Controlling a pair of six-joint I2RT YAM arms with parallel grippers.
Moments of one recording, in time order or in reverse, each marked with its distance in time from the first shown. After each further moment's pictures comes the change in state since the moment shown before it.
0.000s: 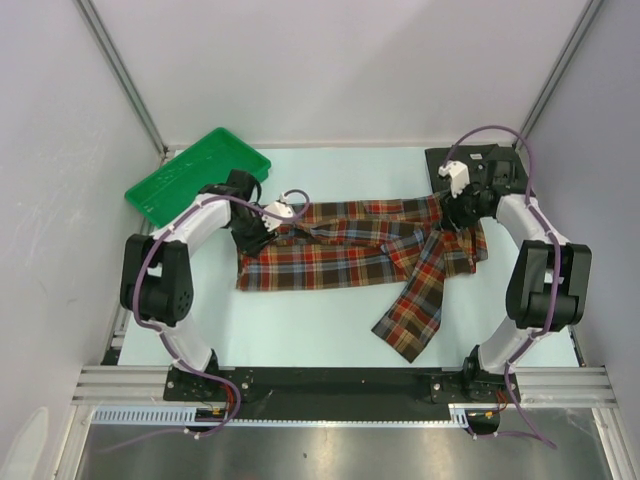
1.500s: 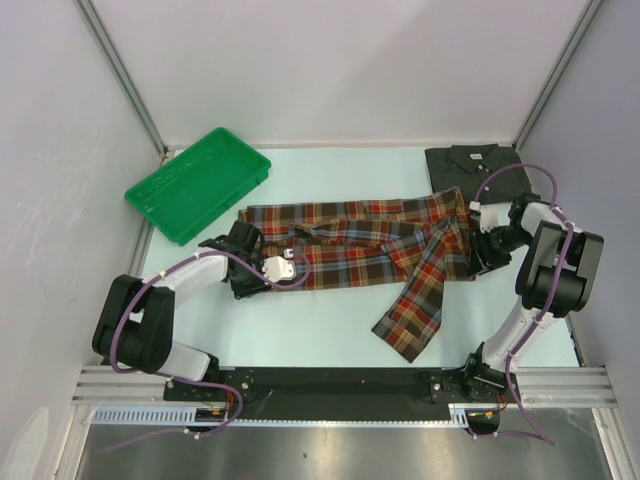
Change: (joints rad) left arm -0.102 -0.303 -0.528 0.244 -0.093 0.117; right arm -0.235 0.160 -0.023 -0.386 0.098 0.020
